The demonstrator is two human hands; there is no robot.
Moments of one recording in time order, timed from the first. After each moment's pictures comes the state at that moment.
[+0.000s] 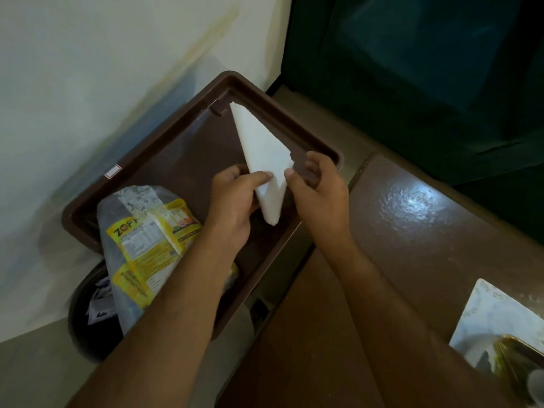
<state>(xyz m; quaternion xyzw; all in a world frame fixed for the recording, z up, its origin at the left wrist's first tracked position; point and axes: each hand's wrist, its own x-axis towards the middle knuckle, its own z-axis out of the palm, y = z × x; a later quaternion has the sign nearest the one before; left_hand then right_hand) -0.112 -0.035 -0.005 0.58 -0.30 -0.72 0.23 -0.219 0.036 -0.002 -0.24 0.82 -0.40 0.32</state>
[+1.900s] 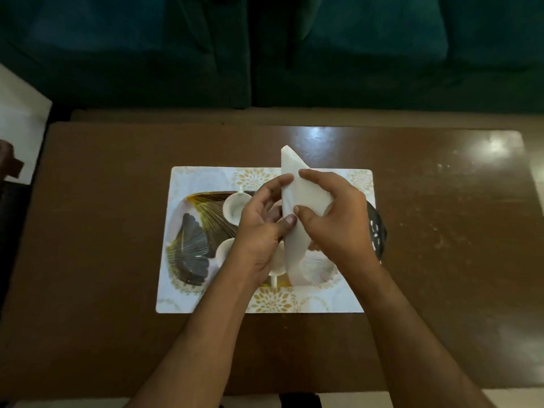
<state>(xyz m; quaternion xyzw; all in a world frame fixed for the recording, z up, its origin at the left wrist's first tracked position) -0.367 0.518 0.049 0.33 -0.48 -0.81 -0.01 -0.433 0.630 0.081 -0.11 0.88 -0.45 0.14</state>
